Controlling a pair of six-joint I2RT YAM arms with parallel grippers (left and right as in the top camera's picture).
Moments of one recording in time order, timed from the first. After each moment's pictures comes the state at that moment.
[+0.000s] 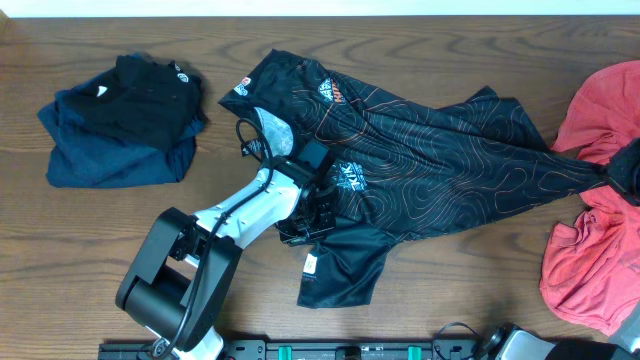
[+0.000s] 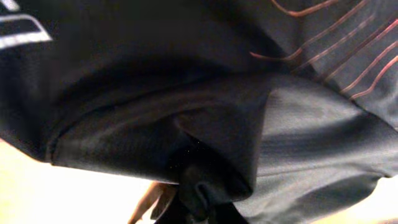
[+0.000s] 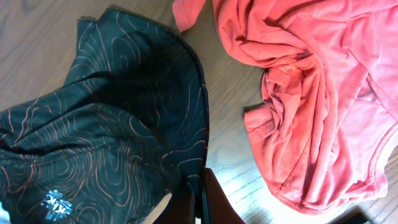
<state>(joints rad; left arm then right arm) -0.57 1.80 1.03 -0.81 0.34 -0.75 -0.58 1.40 1.49 -1.27 -0.13 0.25</state>
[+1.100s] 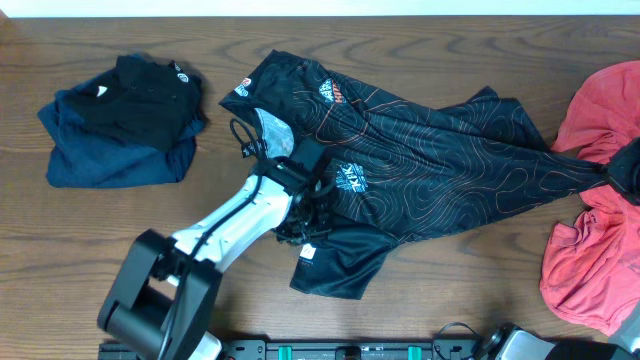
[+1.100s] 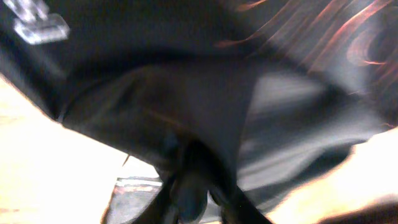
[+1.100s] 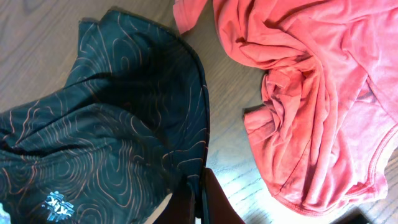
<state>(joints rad) -0.57 1.71 0.99 -0.82 0.33 -0.70 -0.58 1.40 1.49 -1.27 -0.13 0.25</state>
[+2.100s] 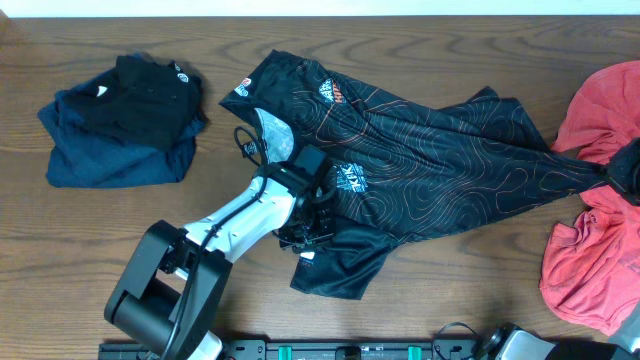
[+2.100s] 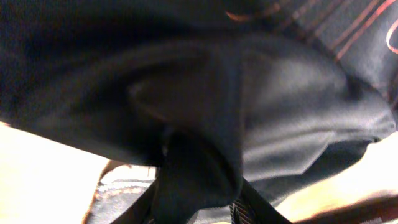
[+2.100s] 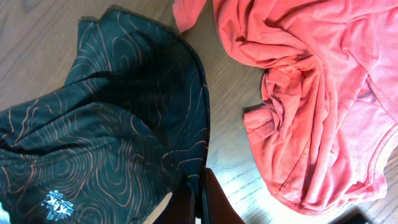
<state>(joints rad) -0.57 1.73 0.97 -0.79 0.40 -0.73 -0.58 1.40 1.49 -1.27 -0.13 0.25</state>
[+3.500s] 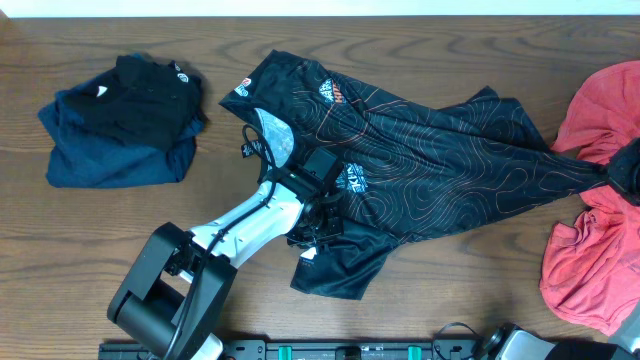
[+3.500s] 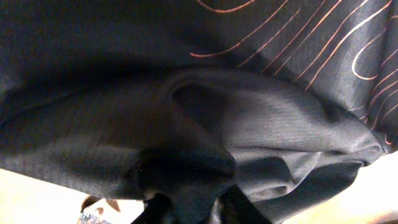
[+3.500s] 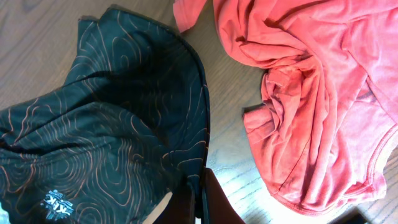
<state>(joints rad) -0.62 1.73 0.97 -0.71 0.31 -0.78 -0.58 1.40 1.49 -1.27 -0.13 0.24</state>
